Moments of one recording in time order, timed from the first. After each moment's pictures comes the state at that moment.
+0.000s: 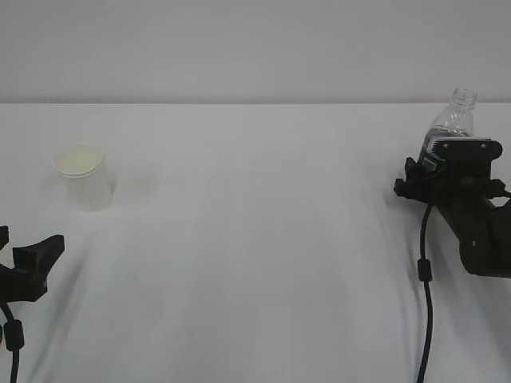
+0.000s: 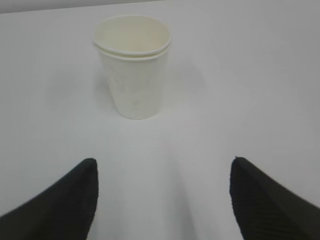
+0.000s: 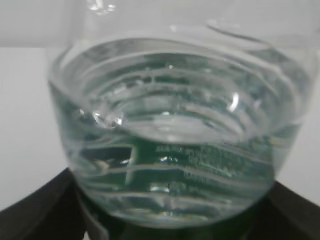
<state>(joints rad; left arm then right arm) -0.16 1.74 -0.15 0.03 -1.15 -0.03 0.05 2.32 -0.93 0.19 -1.08 -0.12</state>
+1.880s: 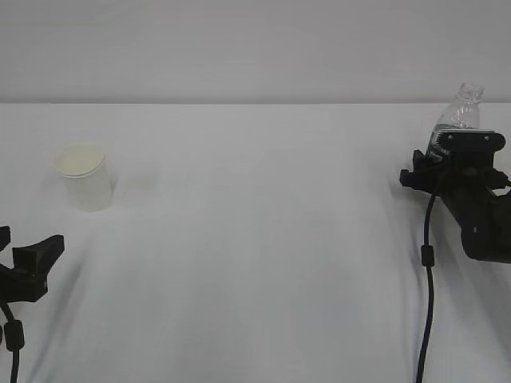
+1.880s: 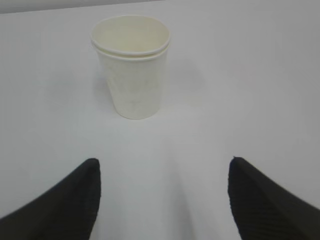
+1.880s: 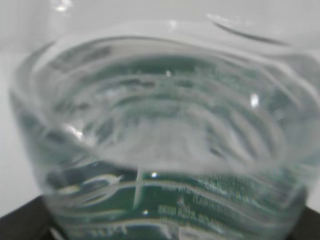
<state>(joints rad) -0.16 1.74 -0.15 0.03 -1.15 -0.03 0.01 2.35 -1.02 0.18 -1.02 -0.12</state>
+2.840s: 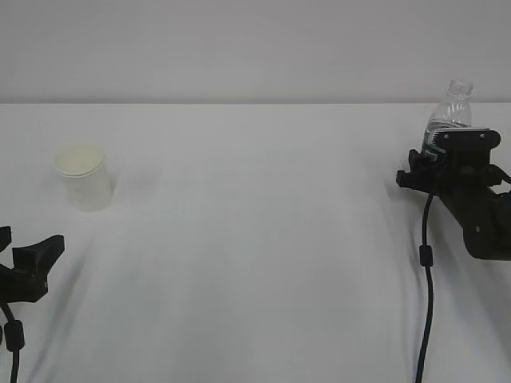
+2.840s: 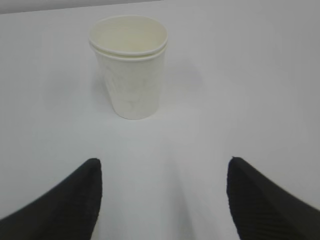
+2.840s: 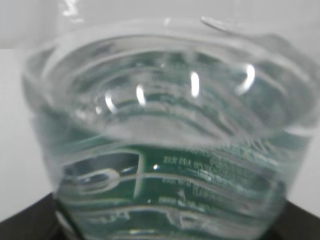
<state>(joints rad) -0.16 1.74 -0.15 0.03 -1.15 -0.03 0.01 2.35 -1.02 0.11 -1.01 -0.12</state>
